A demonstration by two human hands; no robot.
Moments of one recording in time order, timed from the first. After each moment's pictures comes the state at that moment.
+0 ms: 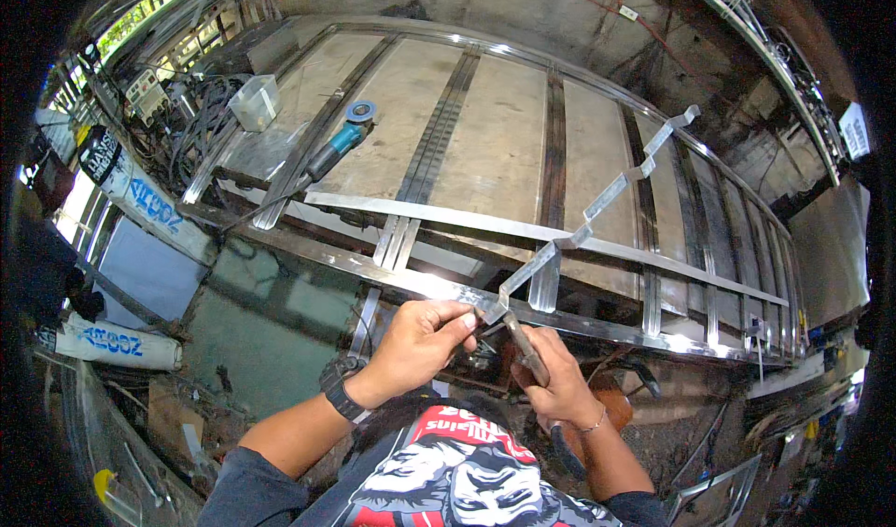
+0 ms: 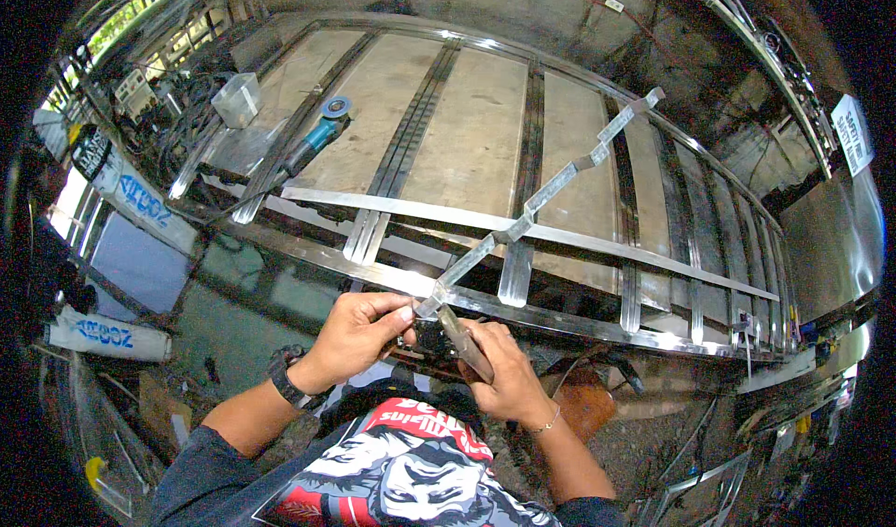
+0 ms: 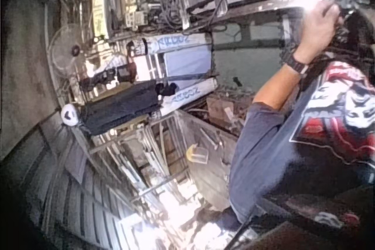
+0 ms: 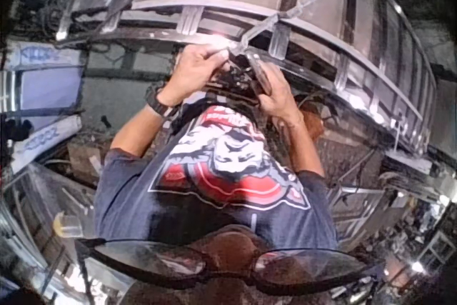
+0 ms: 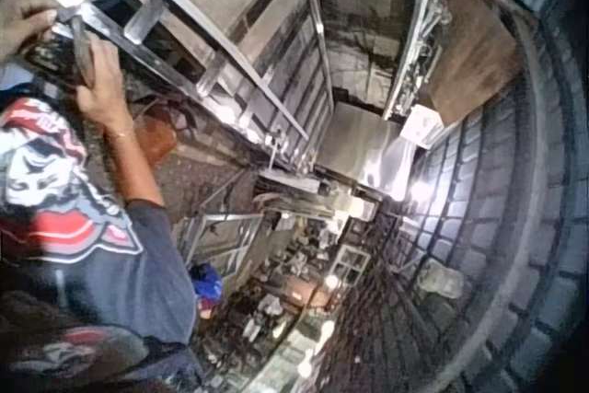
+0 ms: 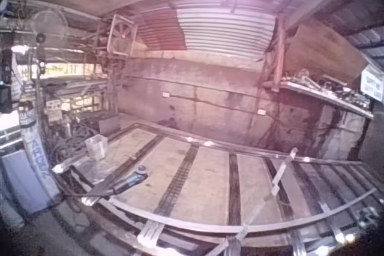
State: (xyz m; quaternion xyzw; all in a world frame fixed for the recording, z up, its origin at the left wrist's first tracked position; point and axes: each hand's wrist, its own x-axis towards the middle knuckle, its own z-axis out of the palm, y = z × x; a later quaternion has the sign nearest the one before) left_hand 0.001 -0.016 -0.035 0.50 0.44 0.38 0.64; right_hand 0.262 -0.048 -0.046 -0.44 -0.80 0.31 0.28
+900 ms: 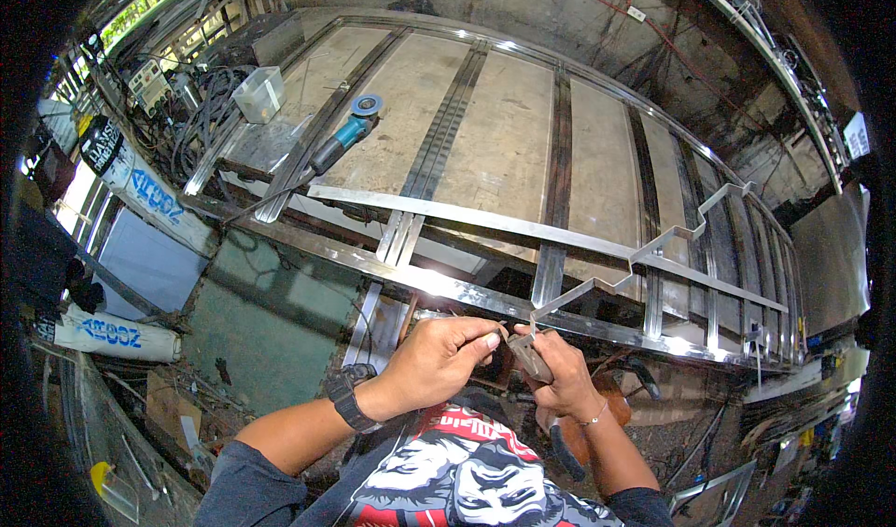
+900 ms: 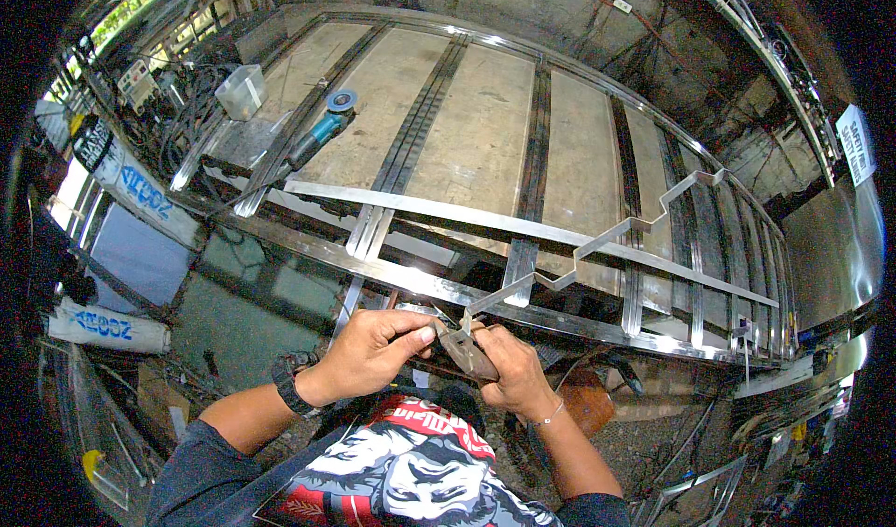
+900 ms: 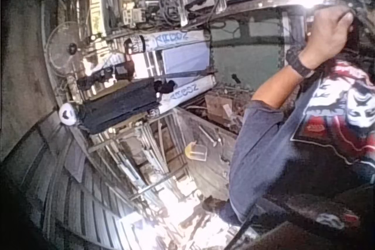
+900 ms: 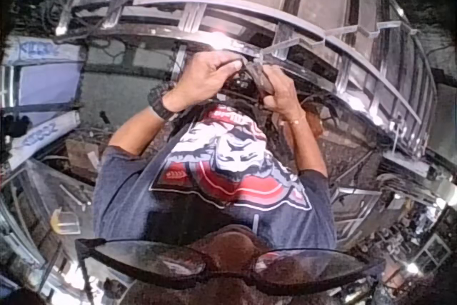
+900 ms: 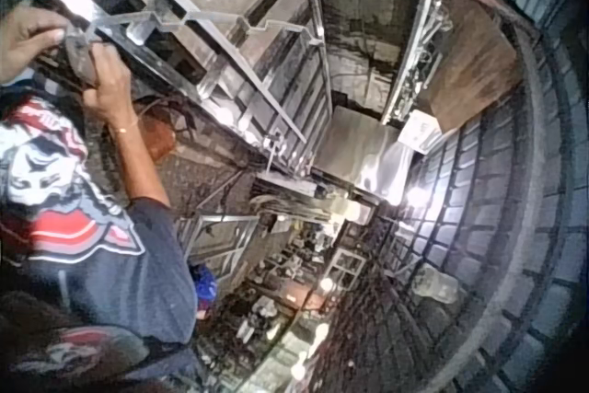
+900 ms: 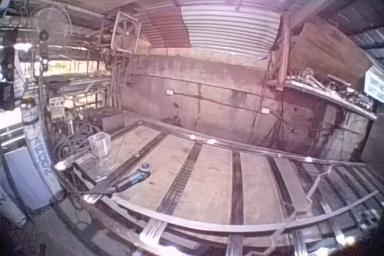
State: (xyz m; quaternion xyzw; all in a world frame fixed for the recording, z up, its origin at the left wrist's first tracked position) left_hand 0.009 -0.027 -0.026 0.62 0.40 0.38 0.56; right_hand 0.276 -0.041 -0.066 -0.41 -0.84 0.23 0.27
